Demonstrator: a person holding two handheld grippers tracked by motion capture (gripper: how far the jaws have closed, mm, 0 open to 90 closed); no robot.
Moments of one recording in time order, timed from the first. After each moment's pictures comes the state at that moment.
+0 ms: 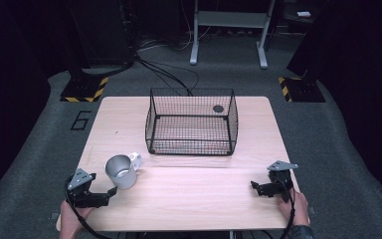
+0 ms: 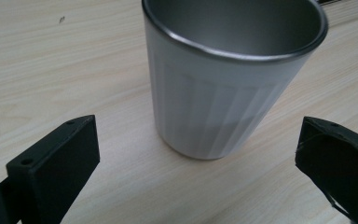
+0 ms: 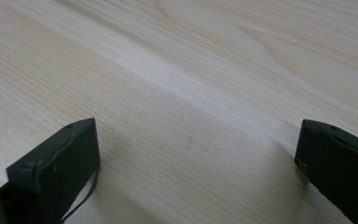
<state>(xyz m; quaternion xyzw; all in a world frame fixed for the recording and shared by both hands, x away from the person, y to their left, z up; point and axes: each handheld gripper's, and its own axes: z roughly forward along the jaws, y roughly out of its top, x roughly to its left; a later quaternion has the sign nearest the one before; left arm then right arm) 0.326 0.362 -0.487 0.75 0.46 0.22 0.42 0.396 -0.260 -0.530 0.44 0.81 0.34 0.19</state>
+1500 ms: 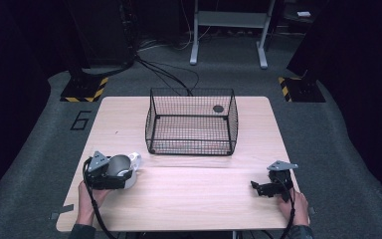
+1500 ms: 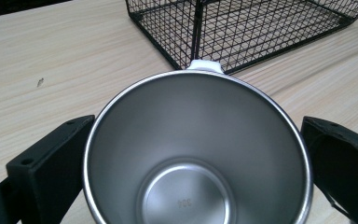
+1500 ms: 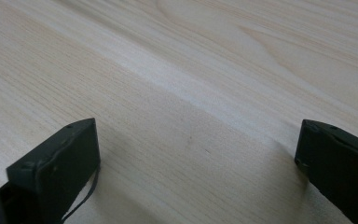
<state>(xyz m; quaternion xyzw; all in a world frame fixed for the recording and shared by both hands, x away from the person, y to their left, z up) 0.371 0.321 -0.469 0.76 0.43 0.24 0.42 0.396 -0.260 -0.529 0.44 0.81 0.34 0.19</state>
